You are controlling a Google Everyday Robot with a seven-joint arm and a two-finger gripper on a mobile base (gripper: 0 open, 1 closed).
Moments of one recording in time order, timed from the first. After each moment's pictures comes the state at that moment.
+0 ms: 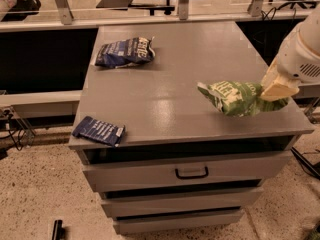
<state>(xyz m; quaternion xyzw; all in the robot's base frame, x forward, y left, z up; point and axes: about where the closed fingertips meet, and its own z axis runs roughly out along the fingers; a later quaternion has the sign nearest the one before) 0.494 -0.239 0.924 -0.58 0.79 -0.05 0.17</state>
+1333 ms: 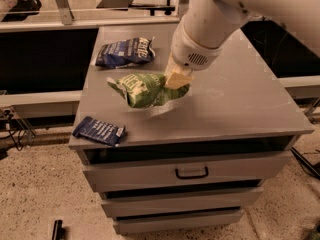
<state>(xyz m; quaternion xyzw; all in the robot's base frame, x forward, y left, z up) 0.536 -0.035 0.926 -0.68 0.70 0.01 0.23</state>
